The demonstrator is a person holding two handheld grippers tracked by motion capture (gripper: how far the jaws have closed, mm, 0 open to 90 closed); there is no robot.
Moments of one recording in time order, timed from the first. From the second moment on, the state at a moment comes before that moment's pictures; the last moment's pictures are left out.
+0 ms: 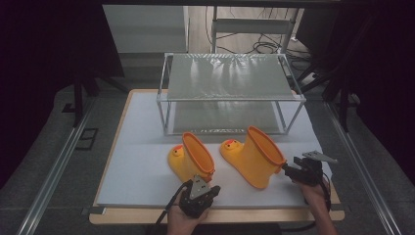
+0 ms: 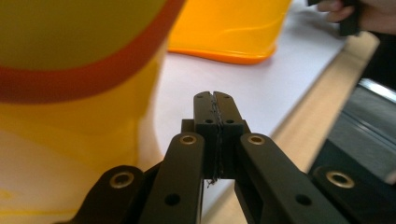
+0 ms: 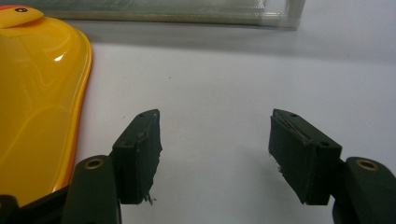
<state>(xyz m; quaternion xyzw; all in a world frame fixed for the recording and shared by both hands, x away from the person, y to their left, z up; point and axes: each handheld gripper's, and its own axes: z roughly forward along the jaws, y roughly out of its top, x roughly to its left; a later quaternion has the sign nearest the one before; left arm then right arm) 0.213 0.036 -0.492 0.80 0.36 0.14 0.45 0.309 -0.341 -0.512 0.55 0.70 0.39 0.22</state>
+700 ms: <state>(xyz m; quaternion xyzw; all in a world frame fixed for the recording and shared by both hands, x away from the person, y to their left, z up) 0.203 0.097 -0.493 0.78 0.39 0.12 0.46 0.308 -0.344 -0.512 0.56 0.70 0.39 0.22</state>
